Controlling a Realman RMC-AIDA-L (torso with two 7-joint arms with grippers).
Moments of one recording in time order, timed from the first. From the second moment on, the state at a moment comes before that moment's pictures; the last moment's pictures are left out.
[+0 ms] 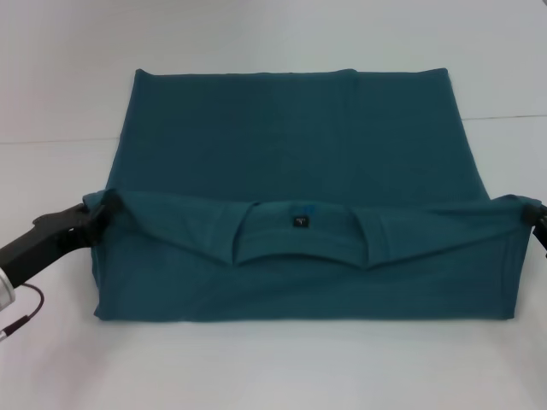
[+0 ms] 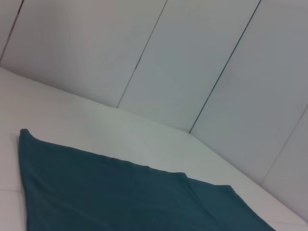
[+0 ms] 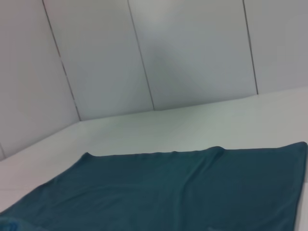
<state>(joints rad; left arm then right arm) -0.59 -2.13 0.11 0.44 2.06 1.27 -1.34 0.44 2.06 0.12 -0.48 -2.17 -1.39 1.10</state>
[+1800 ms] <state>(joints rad) -0.83 -2.14 0.13 0.38 1.97 0.84 -1.24 0.62 2.05 0.01 -0.43 -2.05 -0.99 1.08</state>
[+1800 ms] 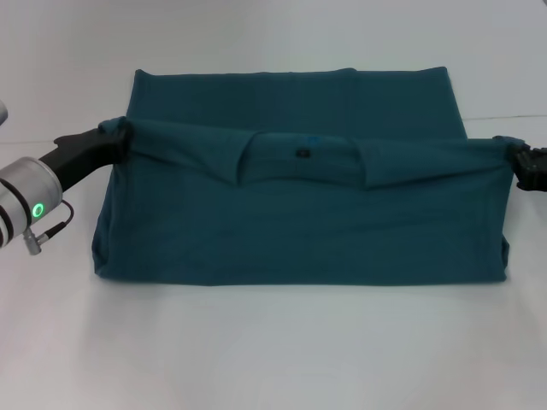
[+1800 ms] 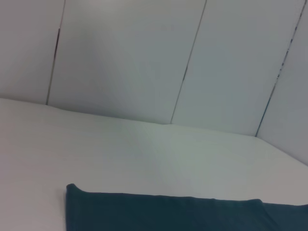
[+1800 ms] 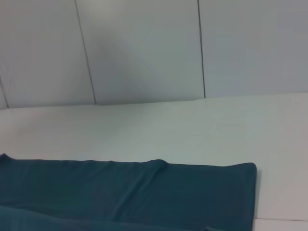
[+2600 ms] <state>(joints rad) -0.87 -2.14 0.13 0.36 1.94 0.76 -1.21 0.66 2.05 -0.02 -0.41 -2.03 -0.88 1.06</state>
